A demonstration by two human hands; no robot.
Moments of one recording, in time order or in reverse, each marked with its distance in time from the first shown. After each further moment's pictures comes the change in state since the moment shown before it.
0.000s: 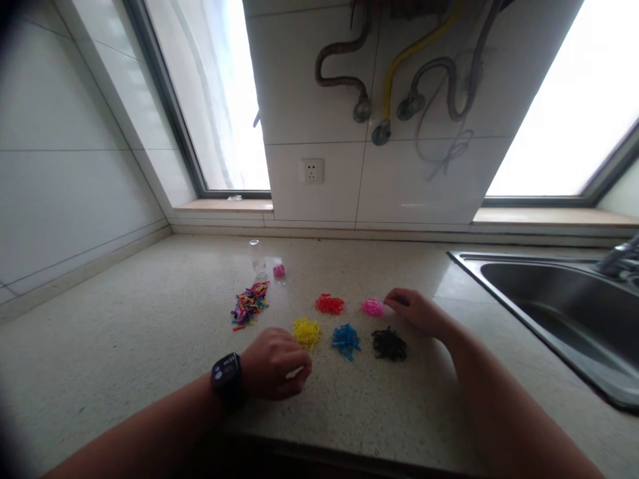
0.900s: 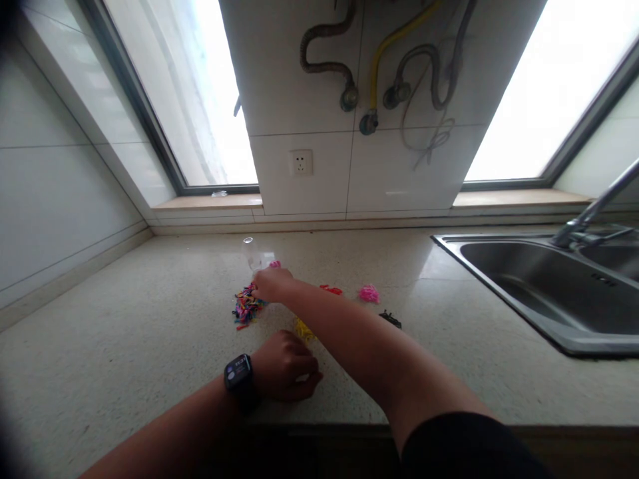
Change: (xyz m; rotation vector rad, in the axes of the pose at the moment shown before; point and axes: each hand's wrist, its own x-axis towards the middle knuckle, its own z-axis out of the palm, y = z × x) left_hand -0.002 0.005 0.000 -0.138 -0.083 0.117; right_hand 0.118 -0.244 0.175 -0.566 -0.252 -0.337
